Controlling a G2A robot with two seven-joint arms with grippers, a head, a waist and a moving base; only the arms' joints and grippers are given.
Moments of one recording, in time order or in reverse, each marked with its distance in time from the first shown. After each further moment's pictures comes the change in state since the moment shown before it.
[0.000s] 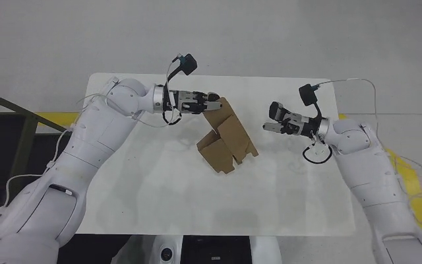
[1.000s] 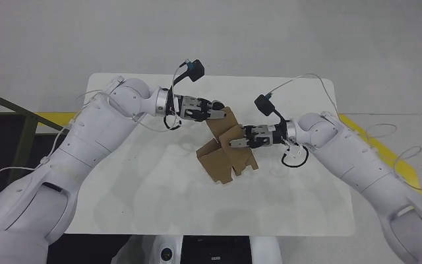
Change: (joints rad) left arm -0.072 0.055 0.160 -0.047 -0.082 -0.027 0.027; right arm 0.327 0.067 -0.695 0.013 0.331 -0.049 -0.052
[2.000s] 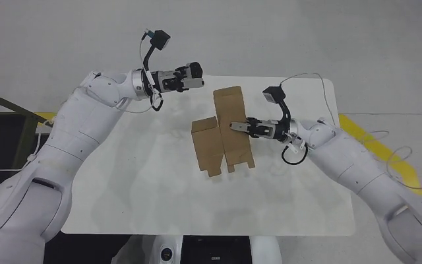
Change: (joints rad) left arm -0.009 0.014 -0.088 0.140 -0.144 -0.021 0.122; right arm -0.004 -0.026 -0.065 0.061 0.423 0.006 0.006
